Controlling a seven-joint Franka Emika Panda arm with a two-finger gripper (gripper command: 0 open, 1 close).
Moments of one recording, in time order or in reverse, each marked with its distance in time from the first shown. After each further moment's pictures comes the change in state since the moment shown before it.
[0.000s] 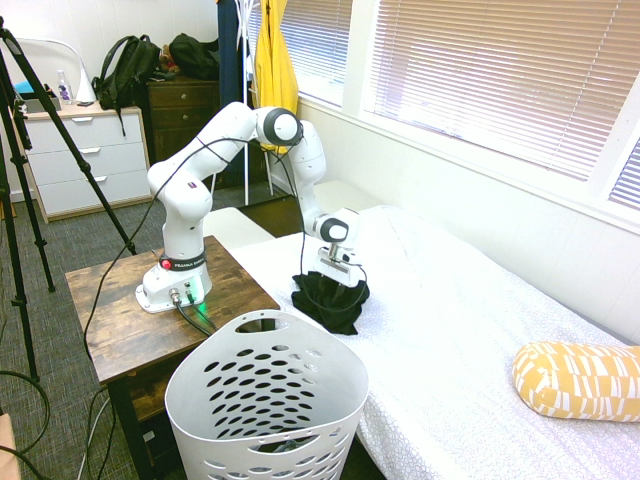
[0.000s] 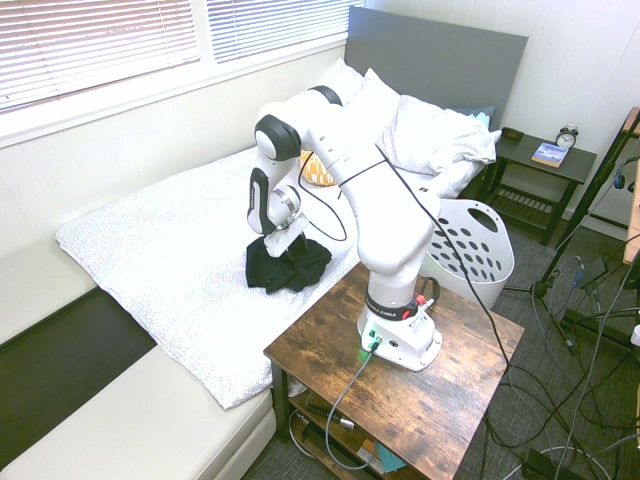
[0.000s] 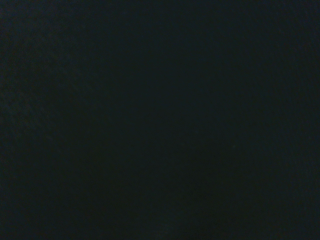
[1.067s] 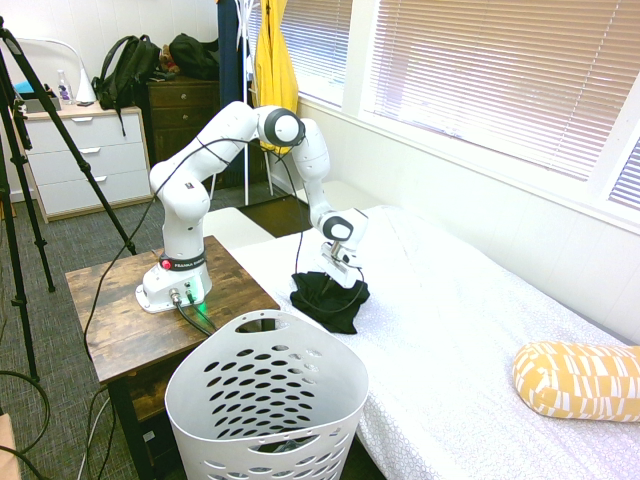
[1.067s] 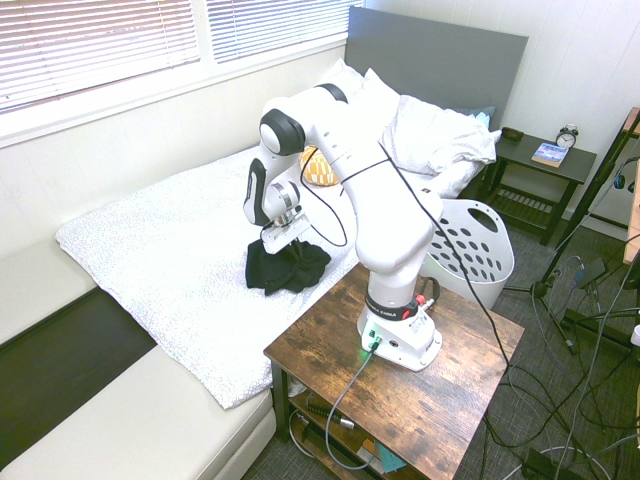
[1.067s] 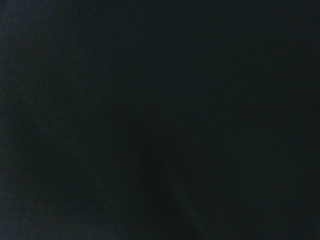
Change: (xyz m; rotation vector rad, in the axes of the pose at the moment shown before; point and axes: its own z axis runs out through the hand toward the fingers) arm 0.002 0.006 -0.011 0.105 -0.218 0.071
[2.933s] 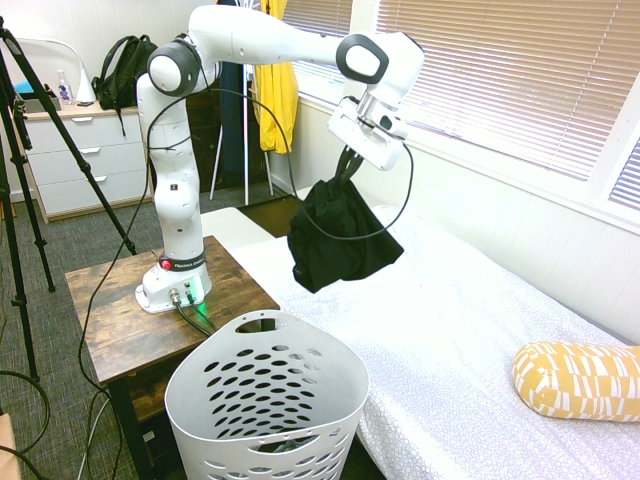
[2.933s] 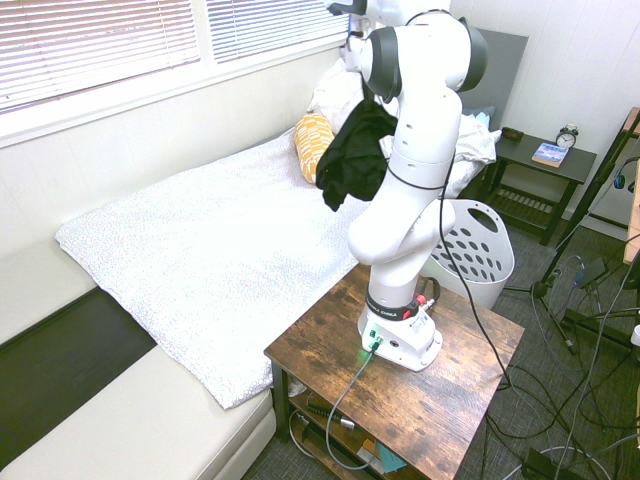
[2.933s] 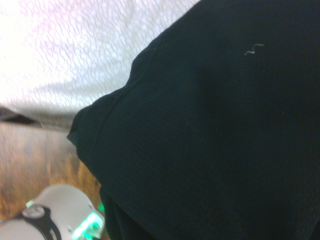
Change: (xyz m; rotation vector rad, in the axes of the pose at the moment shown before) arm -0.108 0.487 -0.423 0.213 0.007 -0.233
